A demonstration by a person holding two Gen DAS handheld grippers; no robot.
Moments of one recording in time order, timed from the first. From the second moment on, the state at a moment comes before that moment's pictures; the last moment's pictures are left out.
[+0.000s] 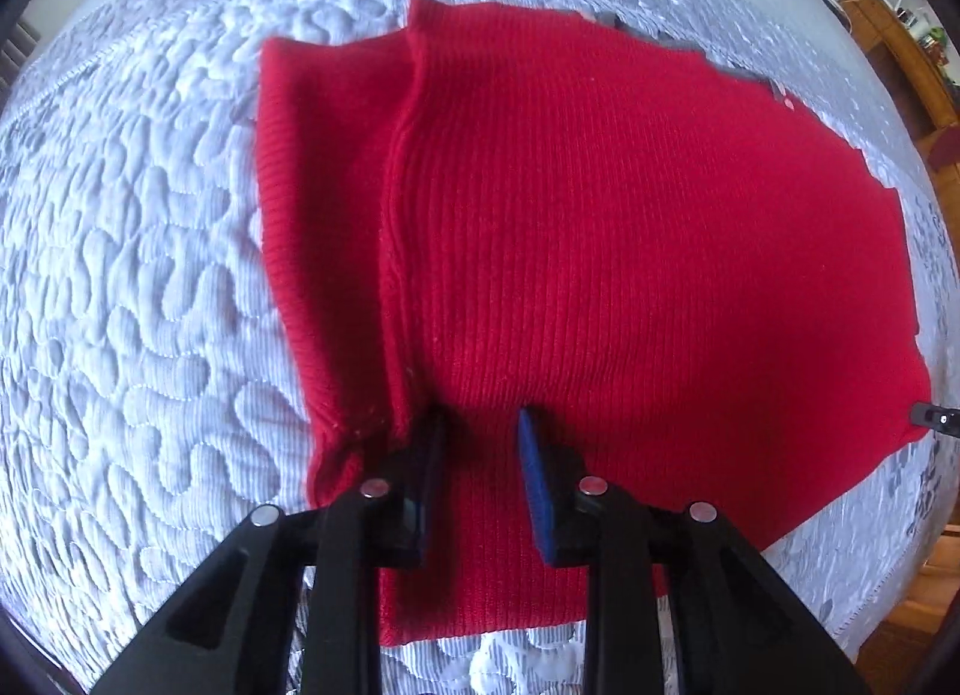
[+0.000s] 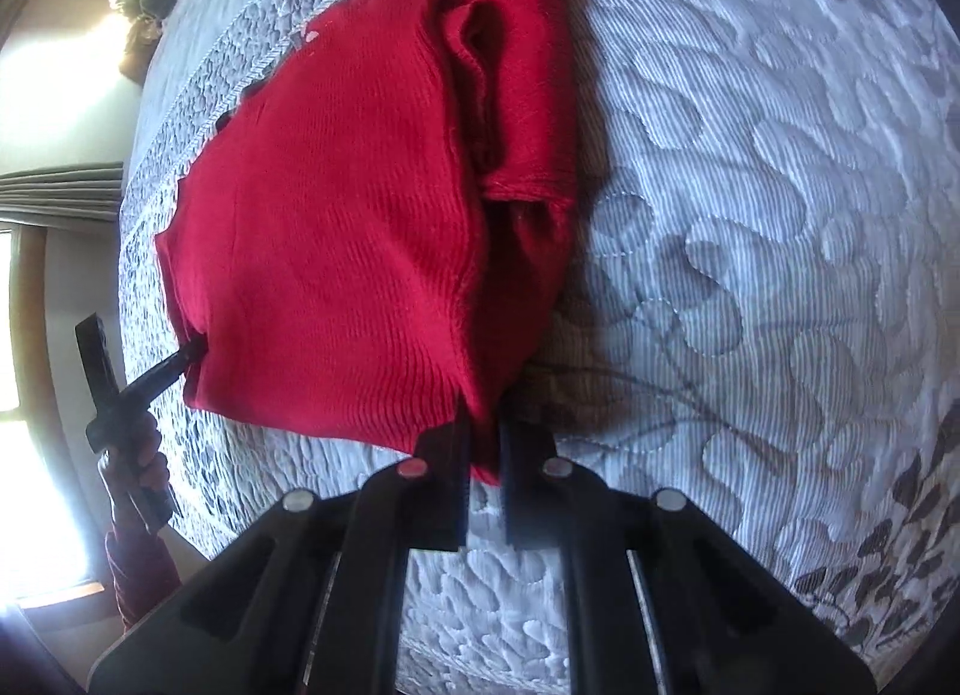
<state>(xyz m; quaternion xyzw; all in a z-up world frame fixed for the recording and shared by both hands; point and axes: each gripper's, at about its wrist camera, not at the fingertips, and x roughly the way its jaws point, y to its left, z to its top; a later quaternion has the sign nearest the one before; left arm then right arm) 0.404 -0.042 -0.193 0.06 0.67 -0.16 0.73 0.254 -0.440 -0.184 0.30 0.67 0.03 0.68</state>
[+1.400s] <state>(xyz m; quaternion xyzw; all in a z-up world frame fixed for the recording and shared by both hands) 0.433 0.017 -0.141 -0.12 0.65 -0.23 0.71 0.313 -0.206 -0.126 0.12 0.63 0.23 0.73</state>
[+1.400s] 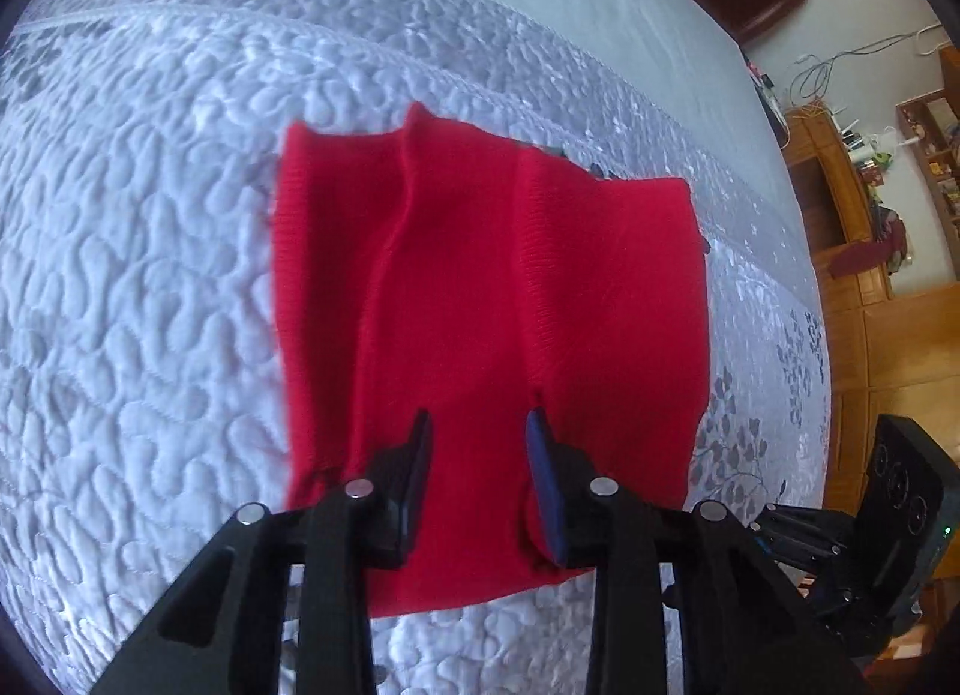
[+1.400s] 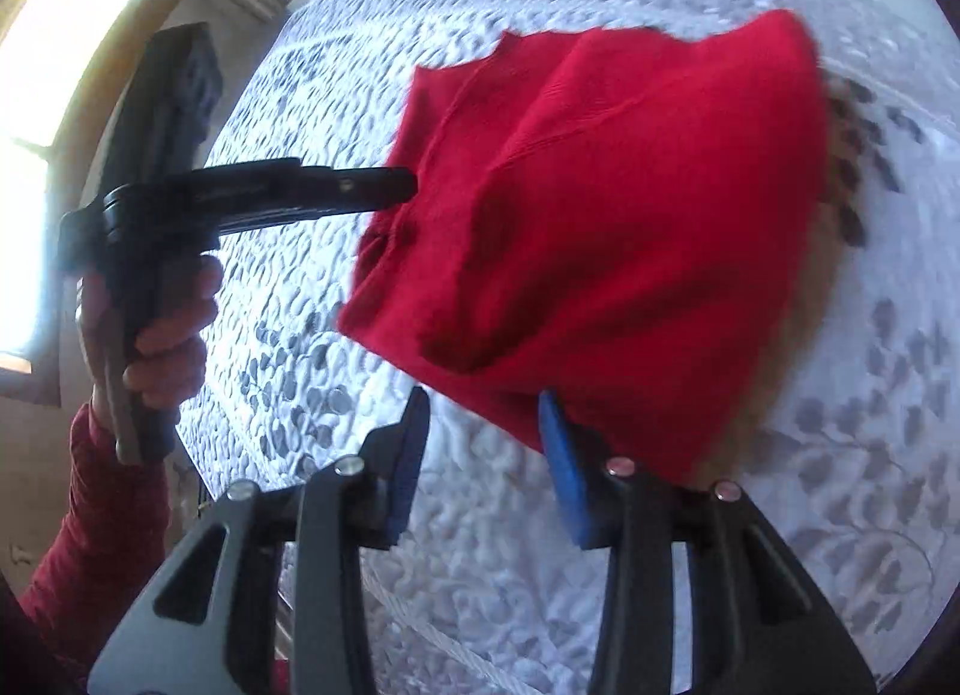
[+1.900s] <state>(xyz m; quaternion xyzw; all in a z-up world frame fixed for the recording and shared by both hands) 0.462 -0.033 -0.178 -0.16 0.66 -0.23 0.69 0.280 -0.303 -0.158 0.17 0.63 0.19 0.74</state>
